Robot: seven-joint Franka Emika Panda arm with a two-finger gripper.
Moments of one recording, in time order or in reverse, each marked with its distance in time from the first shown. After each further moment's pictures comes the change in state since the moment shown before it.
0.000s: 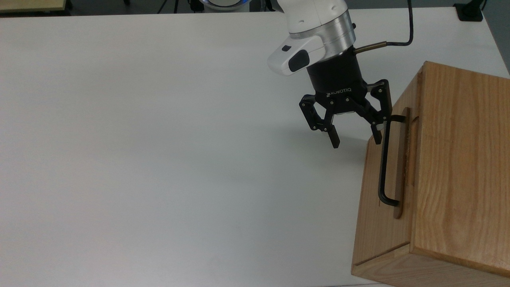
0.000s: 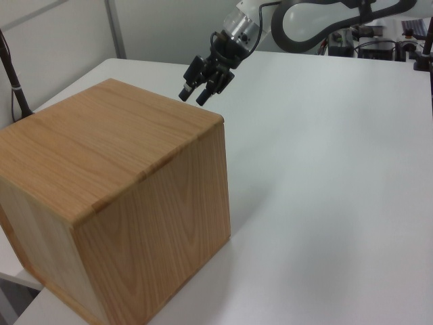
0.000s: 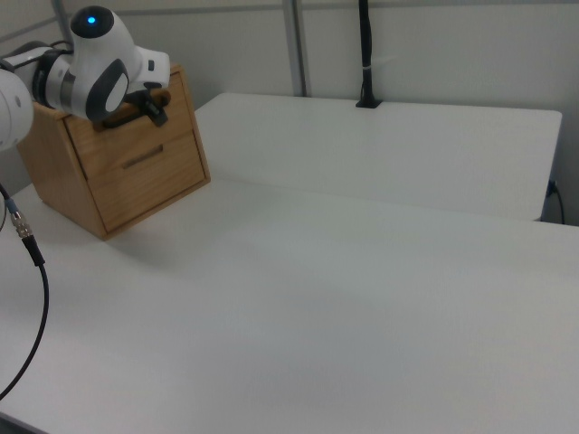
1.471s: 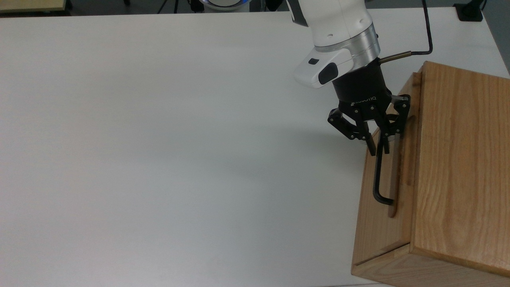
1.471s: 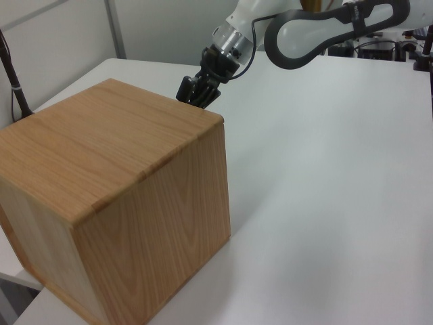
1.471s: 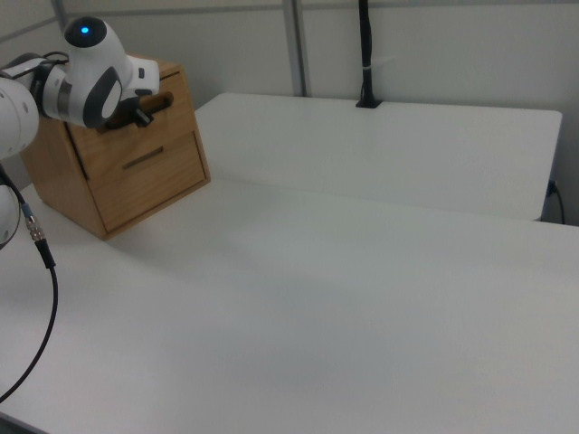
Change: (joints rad) arm 0.008 0.079 0.060 0.064 -0.063 0.004 0.015
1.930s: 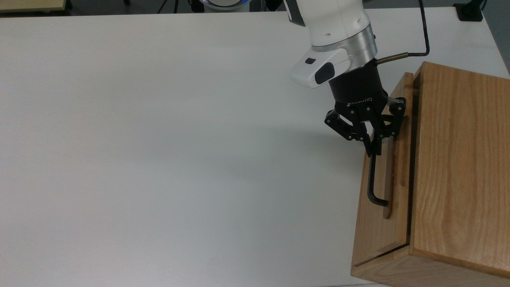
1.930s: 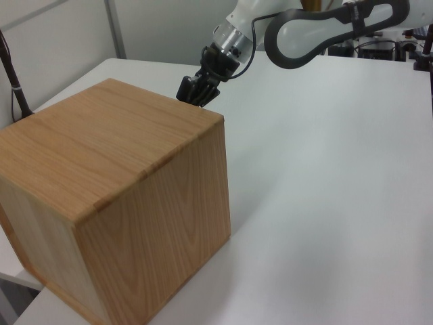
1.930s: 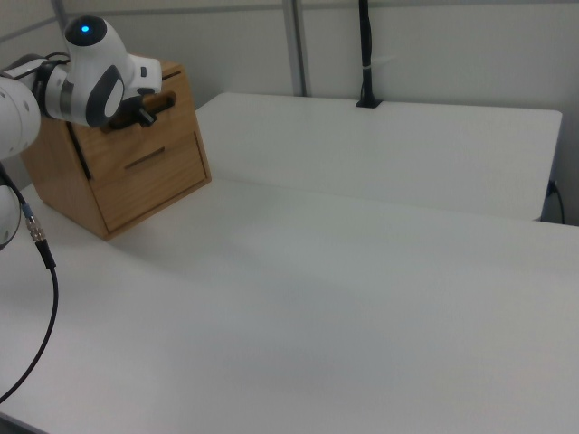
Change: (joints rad) arm -0.011 -0.002 0.002 -0.002 -0.035 -0.002 0.015
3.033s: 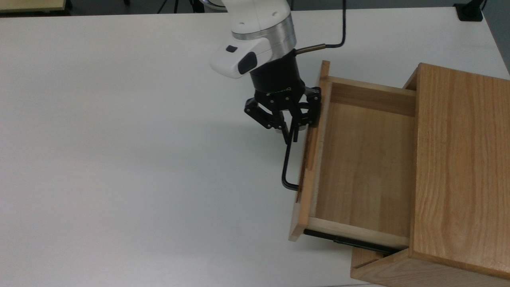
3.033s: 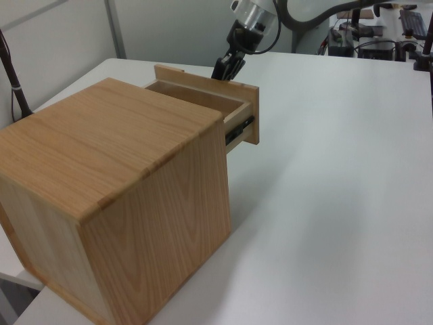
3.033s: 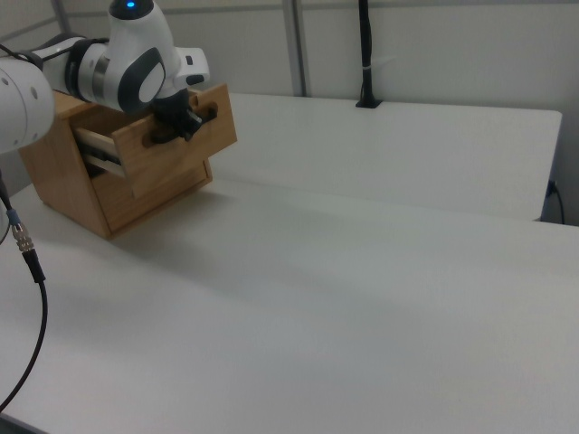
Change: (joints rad) arm -0.190 -0.128 0.003 -0.091 -0.017 -0.239 -0.322
